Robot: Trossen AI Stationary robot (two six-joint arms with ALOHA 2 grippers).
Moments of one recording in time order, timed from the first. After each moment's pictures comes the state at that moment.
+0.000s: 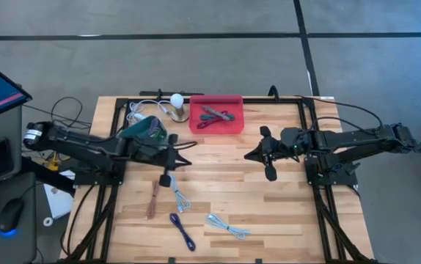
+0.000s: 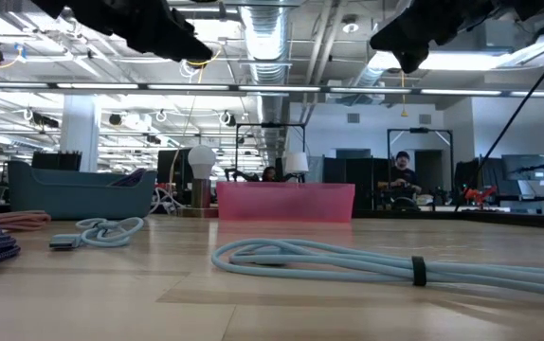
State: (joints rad) left arm -0.13 1.09 0.68 -0.03 -0.08 0.31; right arm 0.04 0.97 0.69 -0.13 0.00 0.04
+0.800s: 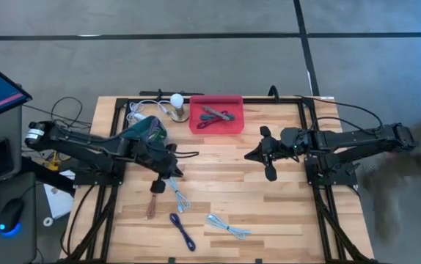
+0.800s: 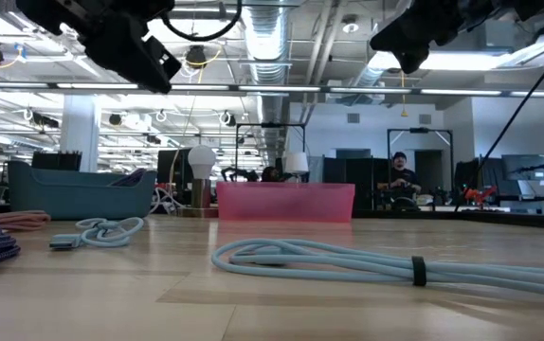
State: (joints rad) left arm -0.13 1.12 0.71 -0.32 0.08 0.11; right arm 0.04 0.97 0.69 -0.13 0.00 0.05
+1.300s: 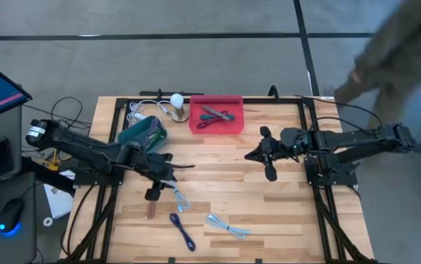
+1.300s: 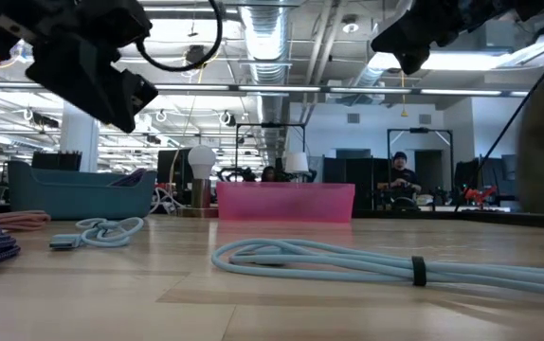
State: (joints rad) left arm -0.23 1.12 0.60 -0.31 0.07 0.04; right arm 0.04 0.97 0.69 -0.14 0.00 0.05
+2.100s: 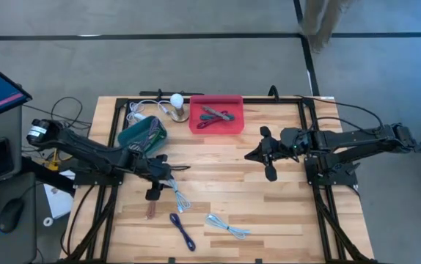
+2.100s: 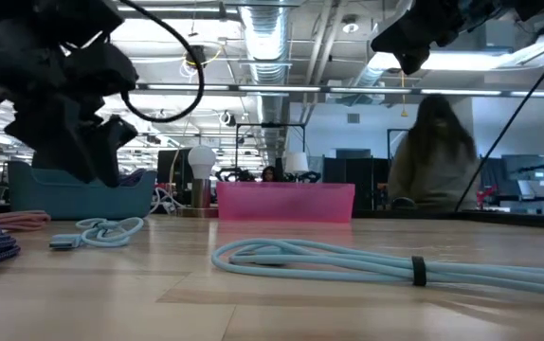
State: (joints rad) left arm -0.23 1.14 0.43 -0.18 -0.02 -0.06; right arm 0.04 0.97 0.69 -0.14 0.00 0.05
